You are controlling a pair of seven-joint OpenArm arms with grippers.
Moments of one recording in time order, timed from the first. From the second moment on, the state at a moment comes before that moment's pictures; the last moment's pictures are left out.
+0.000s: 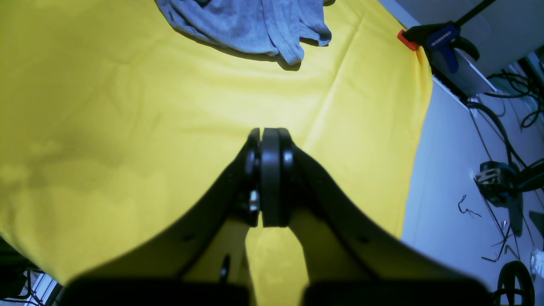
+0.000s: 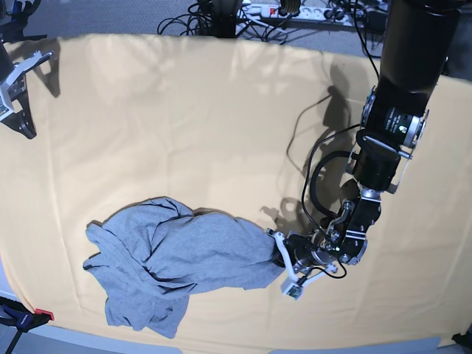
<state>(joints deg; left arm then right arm) -46.9 -12.4 32.7 36.6 -26.2 -24.3 28.3 -43.5 28.6 47.6 130.9 31.5 36.7 -31.3</state>
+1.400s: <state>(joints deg) -55.0 -35.6 32.7 40.8 -87.8 -41.9 80.3 -43.6 28.5 45.9 130.8 38.5 40.0 -31.4</state>
